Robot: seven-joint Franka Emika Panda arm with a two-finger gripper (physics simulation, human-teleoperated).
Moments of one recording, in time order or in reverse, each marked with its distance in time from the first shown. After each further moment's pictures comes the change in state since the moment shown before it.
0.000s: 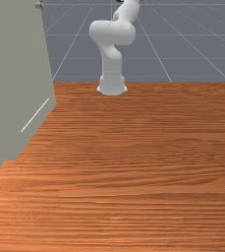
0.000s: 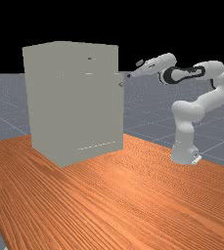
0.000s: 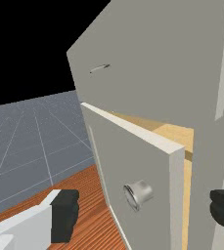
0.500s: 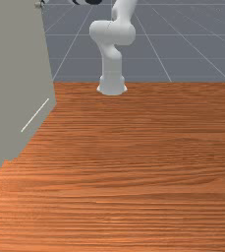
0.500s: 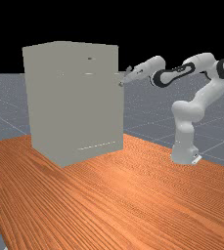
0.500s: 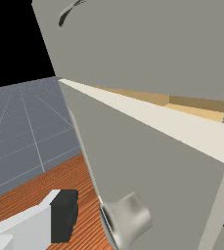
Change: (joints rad) arm 0.002 0.269 -0.023 0.066 -0.005 0.089 0.001
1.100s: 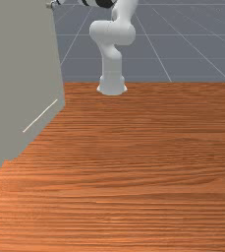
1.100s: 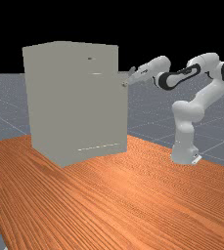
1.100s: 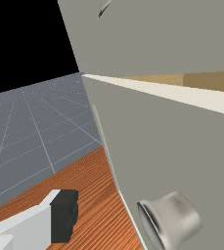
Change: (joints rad) arm -0.017 -0.031 0.200 -0.042 0.071 -0.001 0.169
